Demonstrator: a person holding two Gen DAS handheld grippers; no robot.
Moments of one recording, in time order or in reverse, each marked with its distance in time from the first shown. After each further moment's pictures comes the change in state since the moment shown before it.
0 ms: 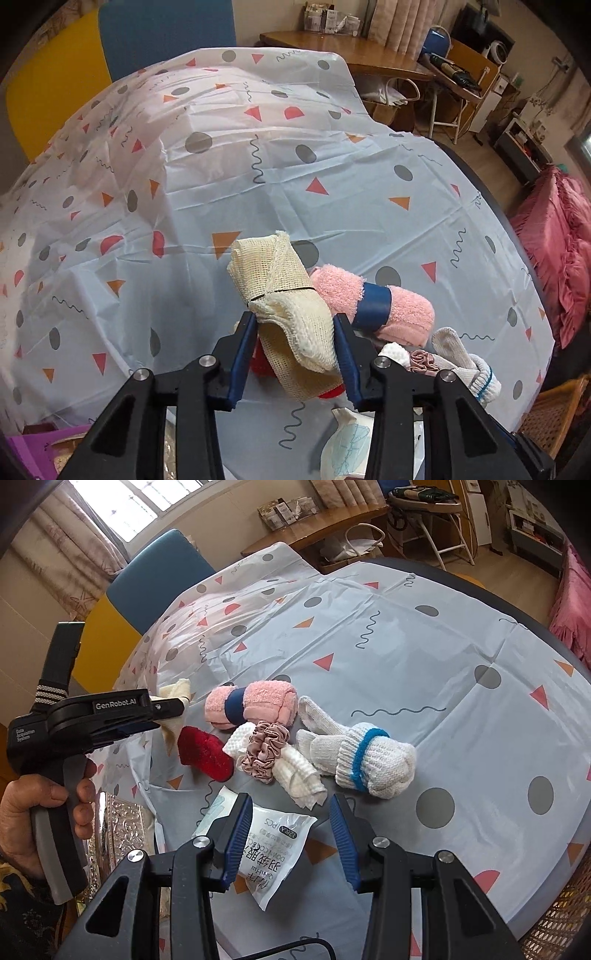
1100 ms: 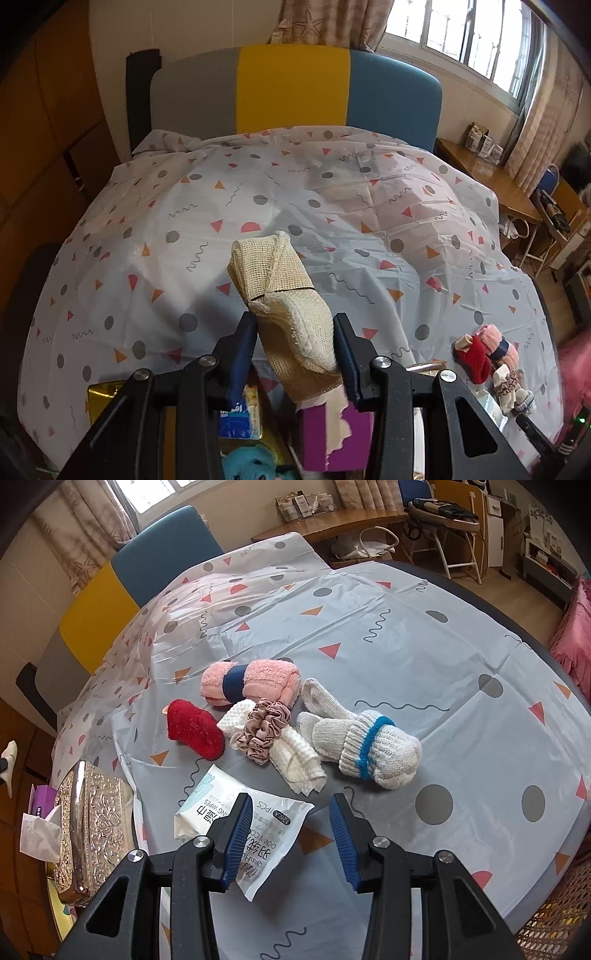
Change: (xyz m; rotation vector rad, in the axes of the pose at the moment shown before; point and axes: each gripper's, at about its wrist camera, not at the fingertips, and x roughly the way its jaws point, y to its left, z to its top) left arm -0.199 0.266 -0.137 -0.450 -0.270 0.271; right arm 0.009 0.015 -0.011 -0.117 0.029 -0.086
